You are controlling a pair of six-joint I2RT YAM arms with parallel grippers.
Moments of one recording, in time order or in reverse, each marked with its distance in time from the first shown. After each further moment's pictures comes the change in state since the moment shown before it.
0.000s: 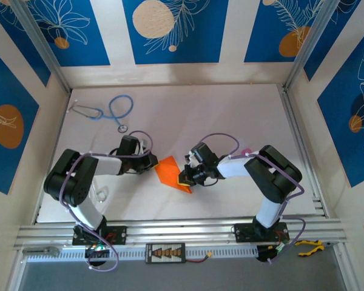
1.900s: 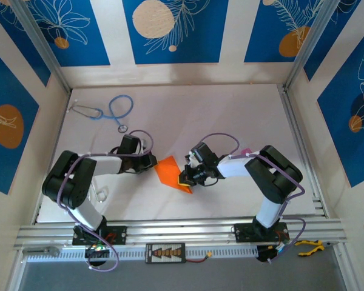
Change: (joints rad) left arm -0.021 -0.024 0.019 -0.082 -0.064 0.036; right arm 0.000 -0.005 0.005 -0.023 0.003 -0.007
